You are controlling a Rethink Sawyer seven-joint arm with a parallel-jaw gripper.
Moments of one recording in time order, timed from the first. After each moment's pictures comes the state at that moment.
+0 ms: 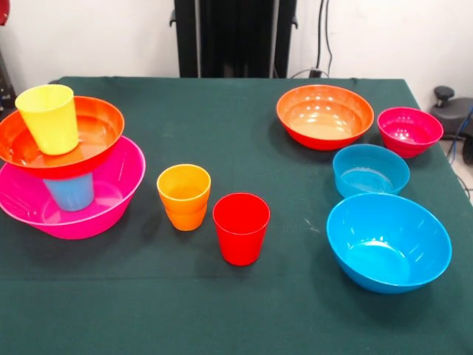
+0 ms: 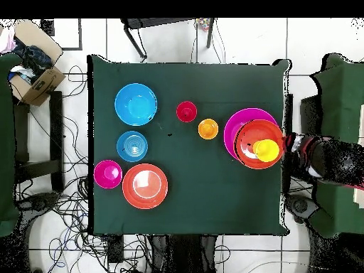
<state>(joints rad) -1.17 -0.77 0.71 1.60 -0.59 0.81 1.76</state>
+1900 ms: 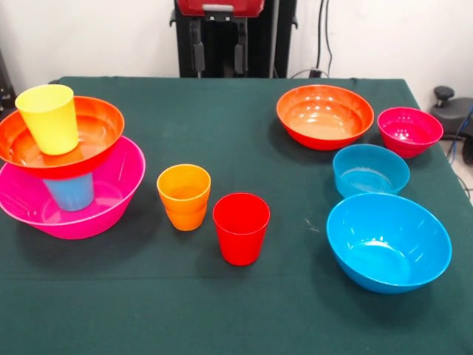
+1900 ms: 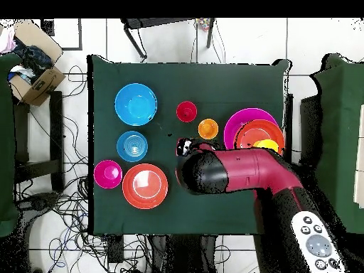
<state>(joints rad) -0.68 -0.97 0.51 1.93 -0.43 0.50 2.05</state>
